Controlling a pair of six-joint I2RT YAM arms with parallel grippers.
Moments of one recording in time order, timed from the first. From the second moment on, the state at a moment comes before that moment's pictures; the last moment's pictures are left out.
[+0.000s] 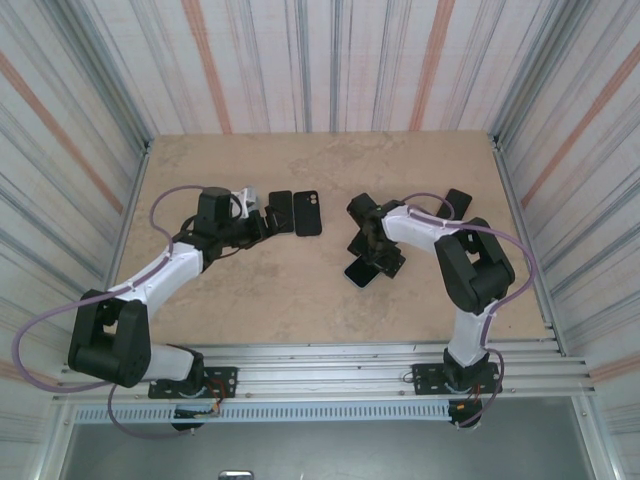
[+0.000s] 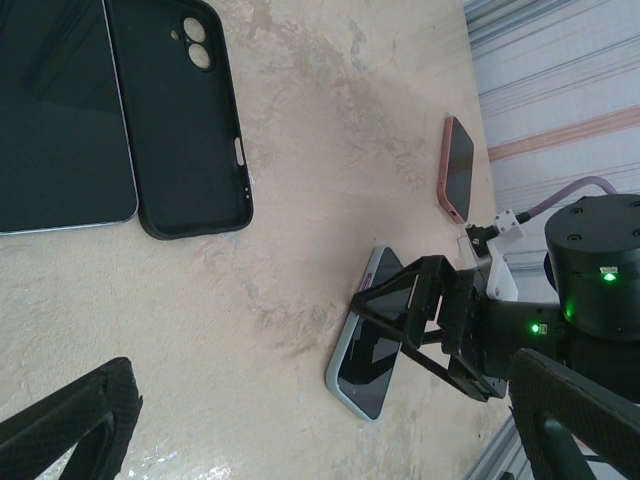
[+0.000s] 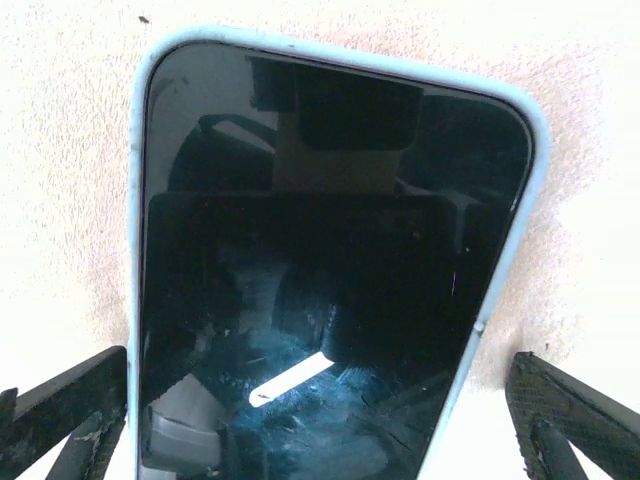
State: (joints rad) left arm -0.30 1.36 0.81 -0.09 0.56 -0.66; right arm 0.56 1.86 1.20 -0.82 0.08 1.19
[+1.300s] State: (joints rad) left arm -0.39 1.38 0.80 -0.03 0.54 -0.68; right arm 0.46 1.78 1.11 -0.69 -0.06 1.19
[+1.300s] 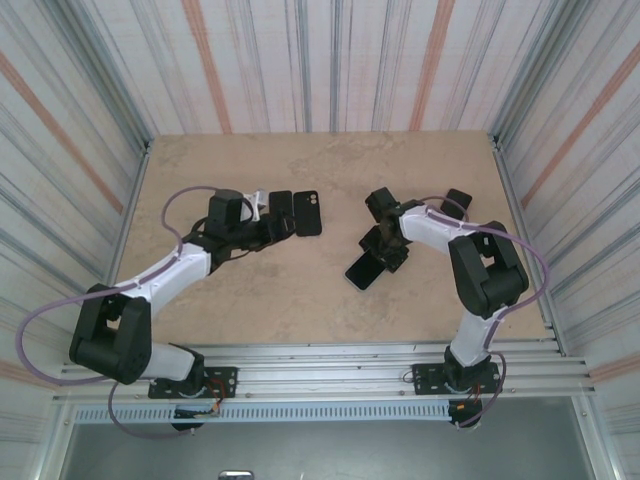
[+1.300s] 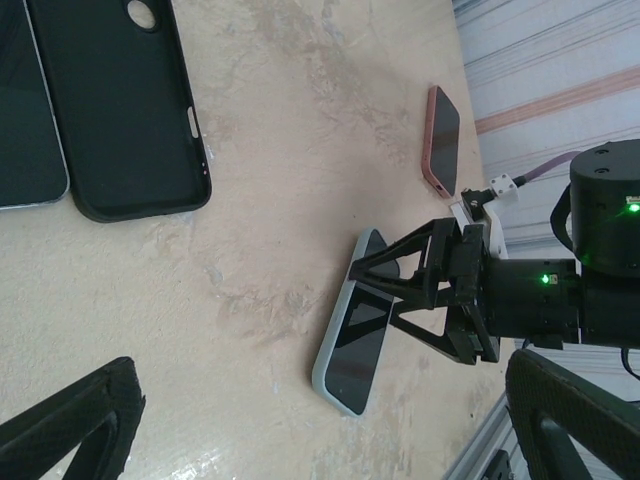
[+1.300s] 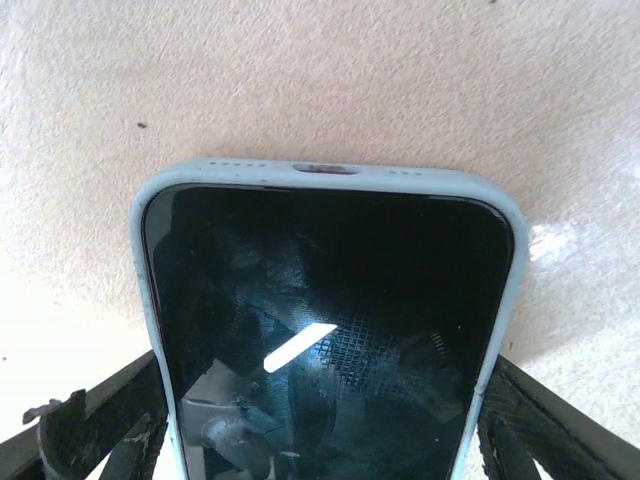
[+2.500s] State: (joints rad) left arm -0.88 1.79 0.63 0.67 0.23 -0.89; right arm 0.39 1.61 1.01 -0.51 -0.21 1.28
